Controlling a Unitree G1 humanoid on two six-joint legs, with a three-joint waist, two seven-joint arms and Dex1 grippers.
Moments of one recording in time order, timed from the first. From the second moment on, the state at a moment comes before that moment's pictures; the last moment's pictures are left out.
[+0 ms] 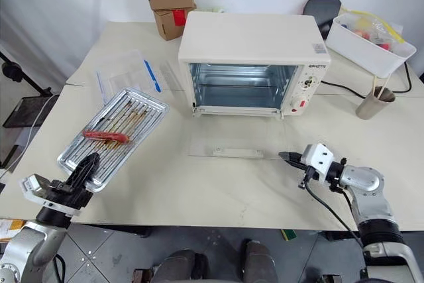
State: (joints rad) left arm 0.12 0.21 0.80 -0.17 -1.94 1.00 0.12; right arm -0.34 -0.65 -0.01 0.55 0.28 -0.48 1.11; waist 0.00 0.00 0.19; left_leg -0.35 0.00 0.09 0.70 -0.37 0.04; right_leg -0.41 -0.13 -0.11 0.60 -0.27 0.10
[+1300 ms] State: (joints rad) left arm -0.44 0.46 0.13 0.26 -1.70 1.29 -0.04; right arm 0.30 -0.76 -0.53 -0.23 0.63 0.00 1.23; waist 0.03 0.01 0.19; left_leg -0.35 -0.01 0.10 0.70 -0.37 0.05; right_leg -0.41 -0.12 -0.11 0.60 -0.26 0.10
